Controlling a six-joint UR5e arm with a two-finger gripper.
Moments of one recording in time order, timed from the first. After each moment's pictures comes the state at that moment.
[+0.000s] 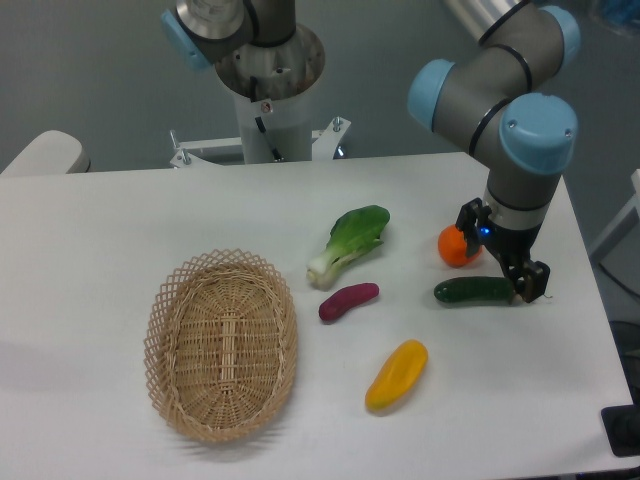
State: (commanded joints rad) arm 2.70 -2.01 -1.45 -1.10 1.56 1.73
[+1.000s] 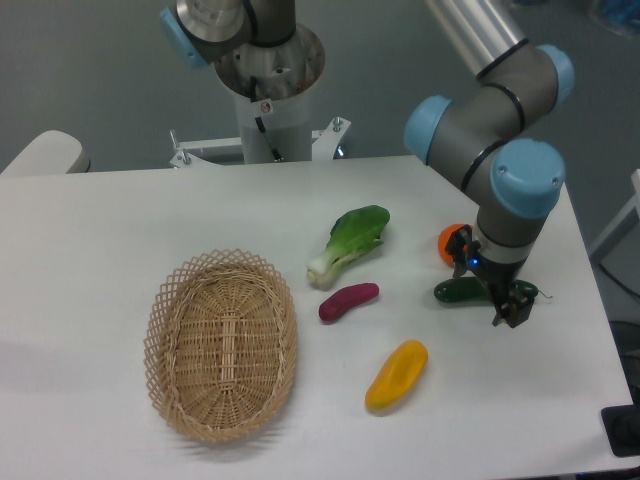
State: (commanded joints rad) arm 2.69 -2.10 -1.52 -1.04 1.62 1.80
